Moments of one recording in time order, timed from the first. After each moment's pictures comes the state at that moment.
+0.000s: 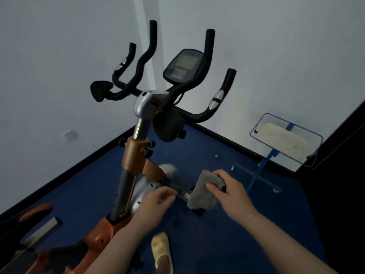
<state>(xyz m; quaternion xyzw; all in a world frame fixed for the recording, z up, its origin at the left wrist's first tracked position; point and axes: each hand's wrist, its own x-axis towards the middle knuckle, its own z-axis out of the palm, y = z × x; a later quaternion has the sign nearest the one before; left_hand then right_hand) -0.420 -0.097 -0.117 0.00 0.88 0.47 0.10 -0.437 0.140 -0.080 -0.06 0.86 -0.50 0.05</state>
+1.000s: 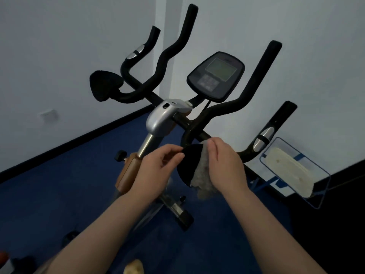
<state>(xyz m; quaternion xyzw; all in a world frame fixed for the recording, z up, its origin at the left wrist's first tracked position) -0.593 -0.151 -0.050 0.02 0.80 0.59 -0.11 -0.630 0.013 -0.026 -0.05 0.95 -0.31 -0.07</state>
